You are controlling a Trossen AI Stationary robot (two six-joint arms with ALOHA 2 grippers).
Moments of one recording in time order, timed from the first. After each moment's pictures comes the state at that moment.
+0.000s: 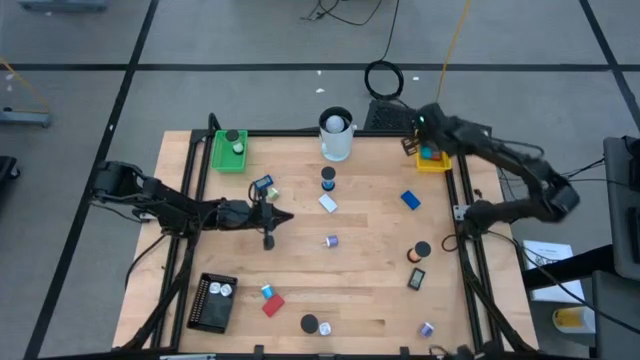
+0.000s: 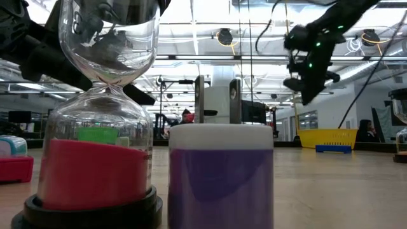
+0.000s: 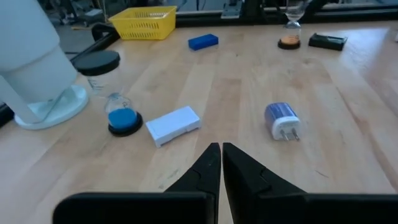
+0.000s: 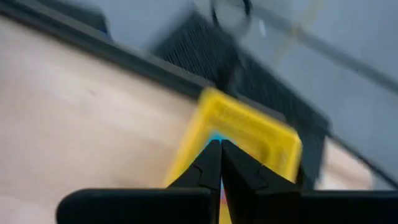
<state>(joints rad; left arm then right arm) -0.08 1.39 0.26 0.83 -0.24 0.01 -0.87 1.23 0.87 -0.57 0.39 0.14</state>
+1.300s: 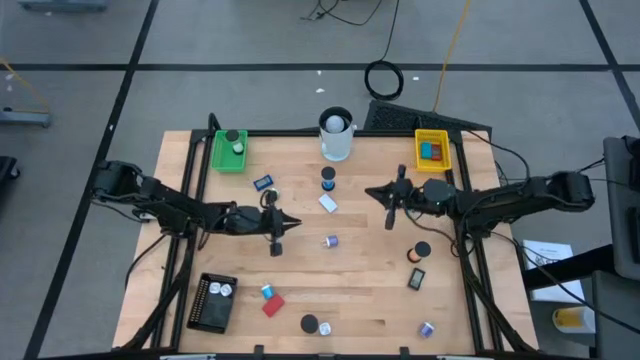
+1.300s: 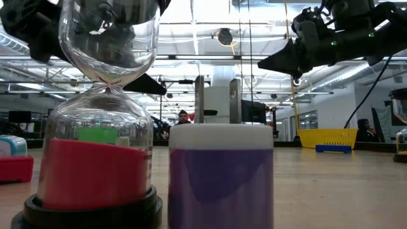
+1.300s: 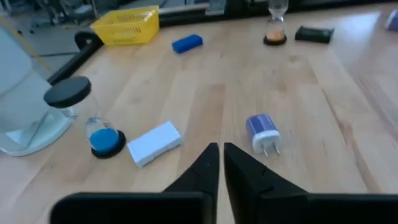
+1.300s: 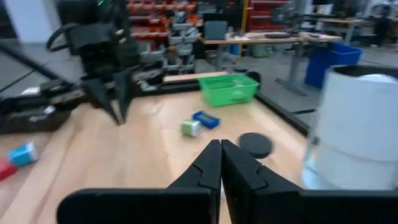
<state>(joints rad) -0.16 1.40 0.44 0.57 -0.29 0.03 -0.08 1.08 0.29 0.70 0.18 0.03</state>
